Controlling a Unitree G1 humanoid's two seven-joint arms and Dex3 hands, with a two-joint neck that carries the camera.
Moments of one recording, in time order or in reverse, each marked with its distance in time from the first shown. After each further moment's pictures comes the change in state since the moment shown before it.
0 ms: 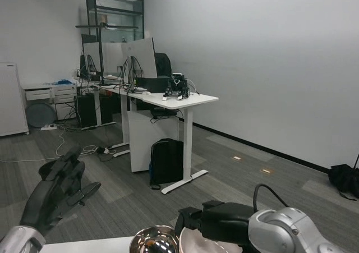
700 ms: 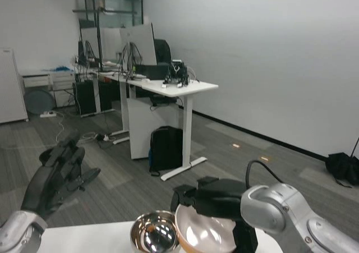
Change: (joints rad) left arm 0.007 0.000 -0.008 -0.032 -0.014 0.000 0.000; right arm -0.059 -0.014 0.009 0.000 -0.049 0.000 0.017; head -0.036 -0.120
